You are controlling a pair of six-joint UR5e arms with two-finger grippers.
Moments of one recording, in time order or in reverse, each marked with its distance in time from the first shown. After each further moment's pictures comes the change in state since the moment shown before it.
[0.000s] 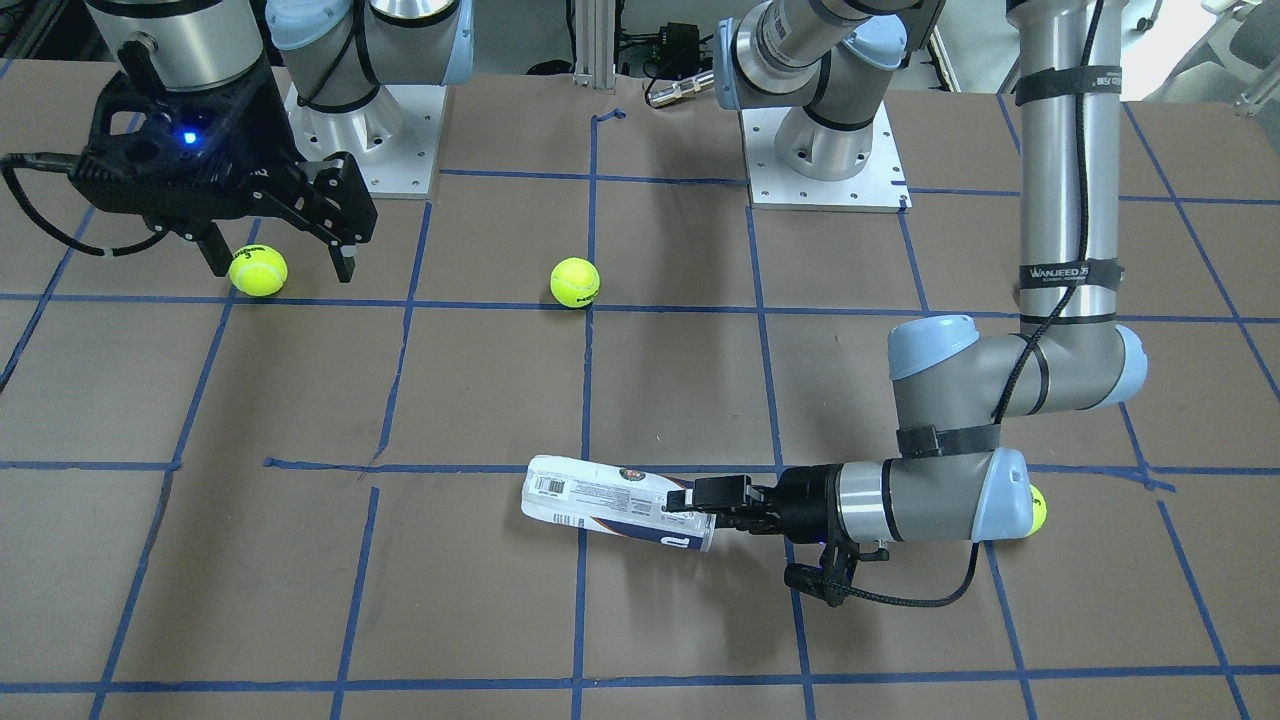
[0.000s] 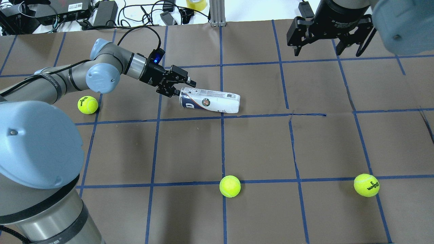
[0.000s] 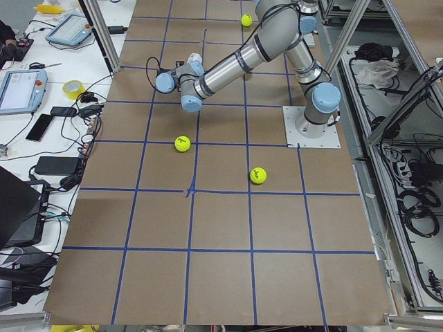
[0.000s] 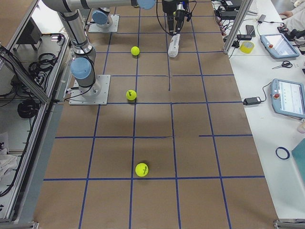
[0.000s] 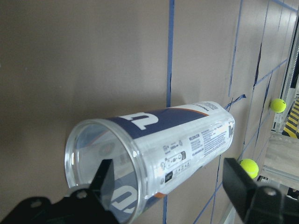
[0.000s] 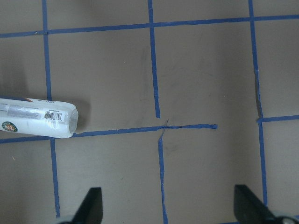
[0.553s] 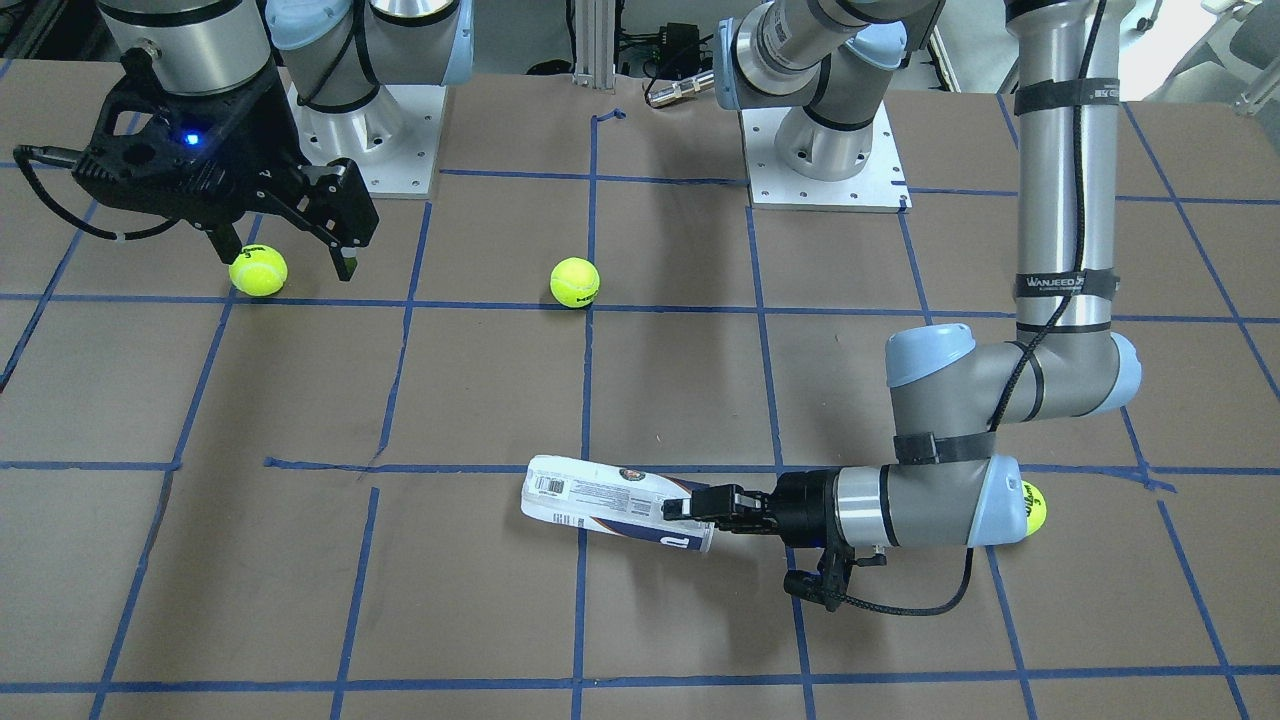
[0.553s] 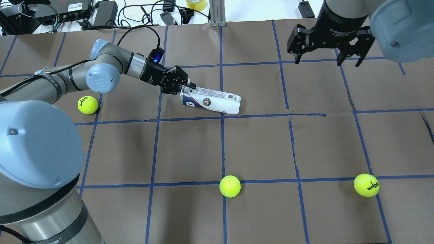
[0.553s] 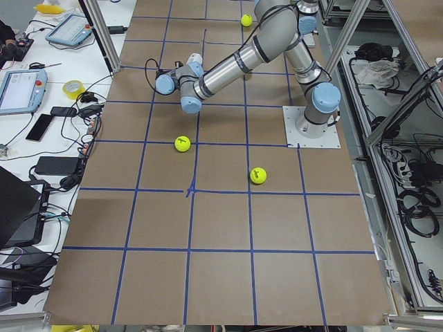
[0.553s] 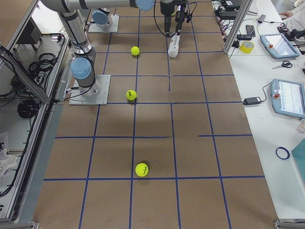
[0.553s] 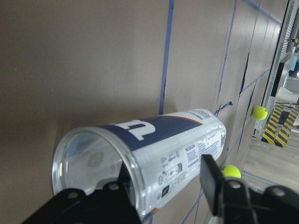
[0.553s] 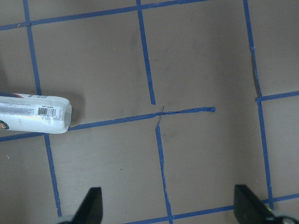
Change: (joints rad) left arm 0.001 0.012 0.004 0.004 -0.018 -0.073; right arm -0.002 -0.006 0.030 0.023 -0.008 0.045
